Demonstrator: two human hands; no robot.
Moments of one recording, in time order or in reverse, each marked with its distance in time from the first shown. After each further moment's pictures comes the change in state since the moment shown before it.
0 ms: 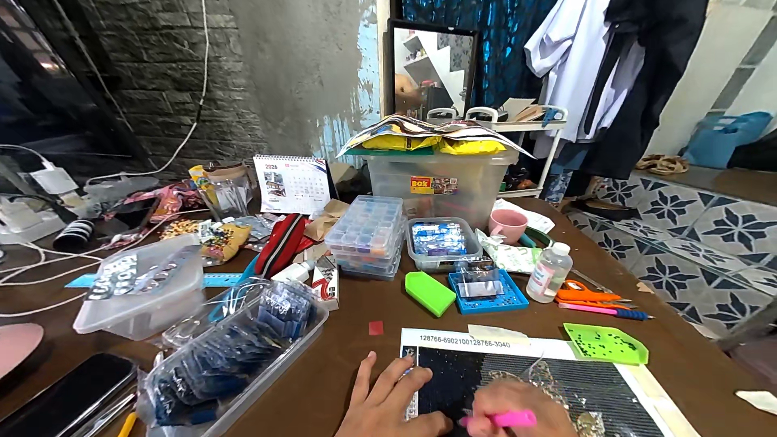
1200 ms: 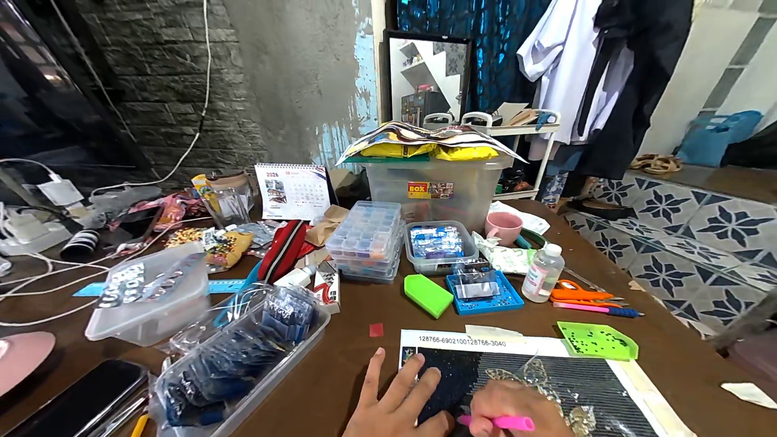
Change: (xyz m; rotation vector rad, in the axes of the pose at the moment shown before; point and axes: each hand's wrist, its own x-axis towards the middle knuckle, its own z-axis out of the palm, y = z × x) left_hand 0.004 0.014 0.003 0.262 0.020 0.071; right_hand -0.004 0.001 -0.001 0.010 -0.010 -0.030
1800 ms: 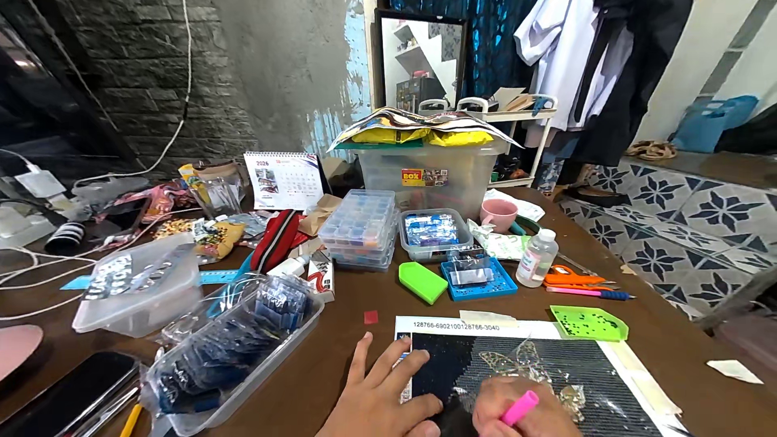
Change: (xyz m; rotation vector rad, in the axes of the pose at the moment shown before) left_hand -0.005 -0.016 0.002 -0.120 0.034 0.019; right_hand -0.002 -0.005 -0.004 0.337 -0.024 -0.010
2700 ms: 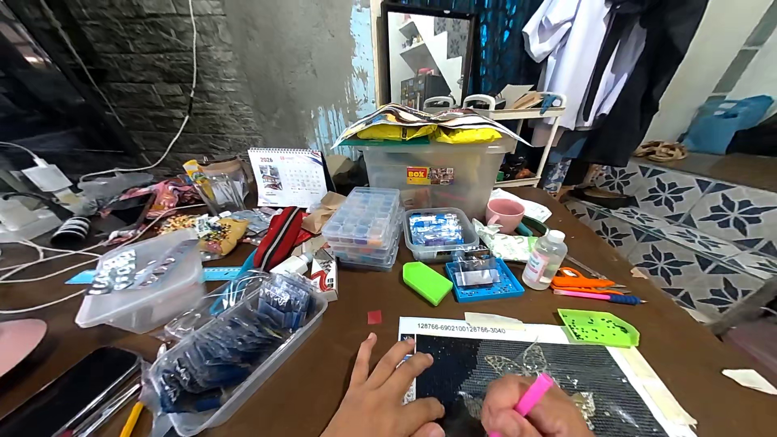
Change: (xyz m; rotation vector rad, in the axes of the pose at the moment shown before) left_hand 0.000 -0.001 0.000 -0.056 0.036 -0.004; right_hand 0.000 0.001 -0.002 0.090 0.045 0.088
